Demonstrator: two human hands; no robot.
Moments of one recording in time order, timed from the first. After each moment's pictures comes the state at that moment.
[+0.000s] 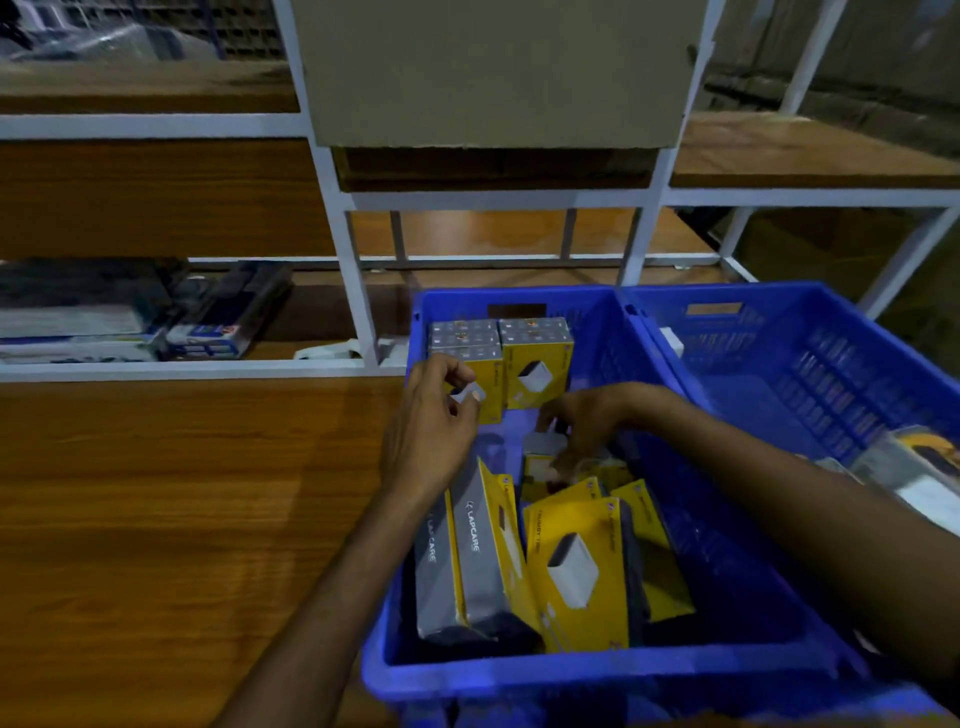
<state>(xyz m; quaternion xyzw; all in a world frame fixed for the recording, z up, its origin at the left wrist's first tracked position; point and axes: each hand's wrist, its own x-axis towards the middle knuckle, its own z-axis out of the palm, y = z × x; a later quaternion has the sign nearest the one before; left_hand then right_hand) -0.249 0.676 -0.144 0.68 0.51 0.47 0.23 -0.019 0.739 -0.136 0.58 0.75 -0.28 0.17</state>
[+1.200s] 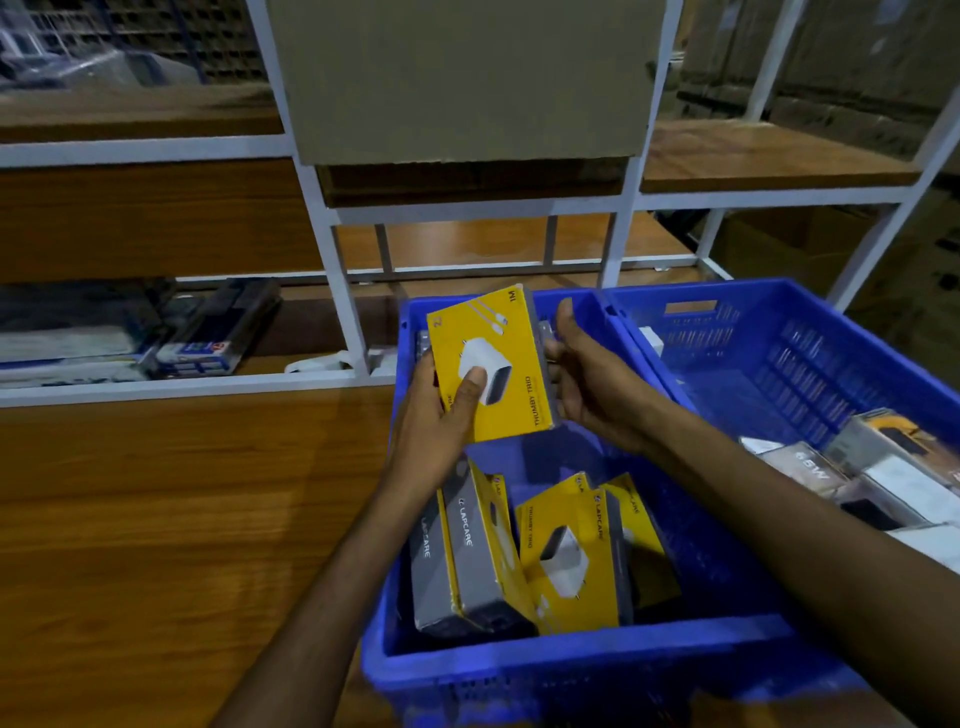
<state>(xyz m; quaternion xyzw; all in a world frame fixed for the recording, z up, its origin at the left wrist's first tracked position) -0.241 0.670 -0.136 0.64 0.46 0.50 0.37 -0.034 0.674 -0.094 0.44 0.49 -0.64 -0.41</state>
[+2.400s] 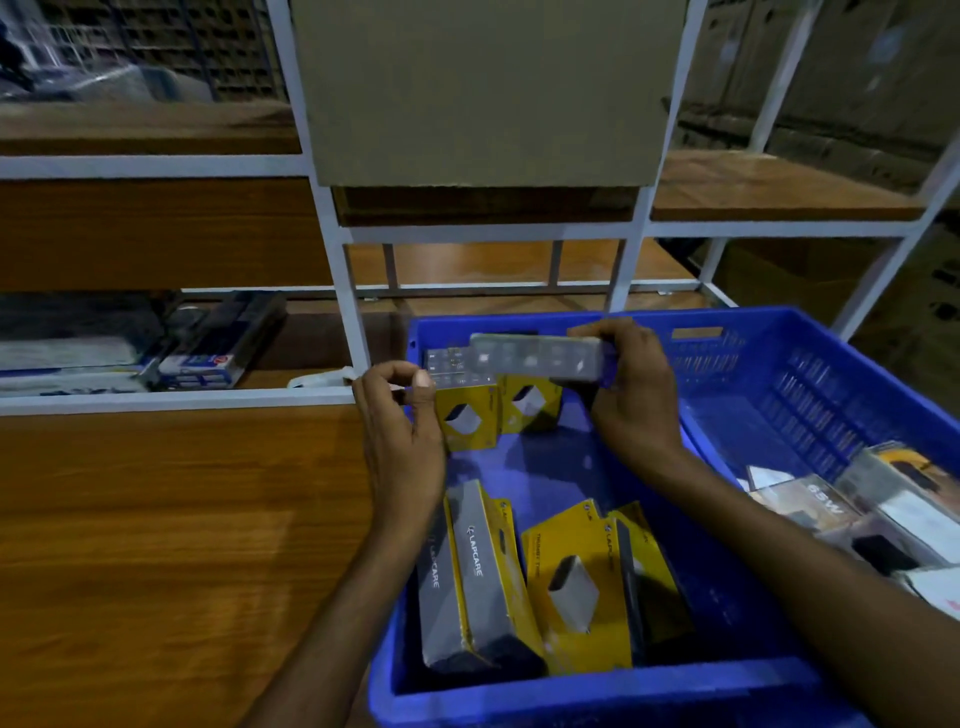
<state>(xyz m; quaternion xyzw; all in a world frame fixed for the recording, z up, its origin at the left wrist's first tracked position) -0.251 0.662 -0.122 0.54 0.49 0.65 0.21 -0.023 0.671 -0.106 0.54 0.66 0.02 -0.53</state>
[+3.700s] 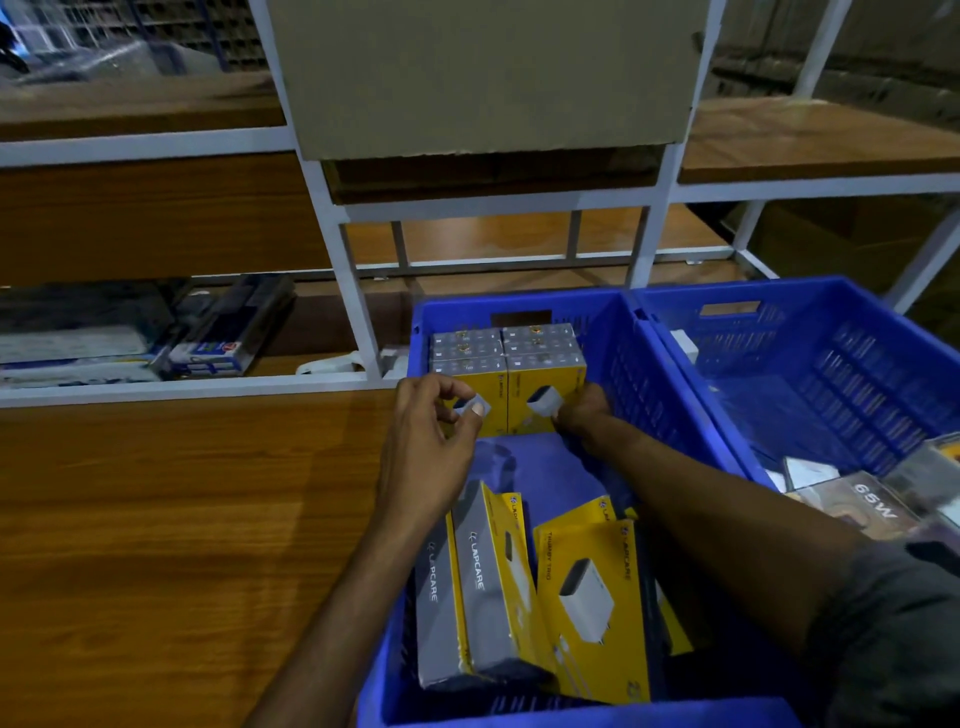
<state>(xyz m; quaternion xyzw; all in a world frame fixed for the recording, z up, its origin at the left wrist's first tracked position) -0.248 0.674 -0.133 0.65 0.50 0.51 0.26 -0.022 0.803 -0.232 0.78 0.38 -0.37 -0.34</state>
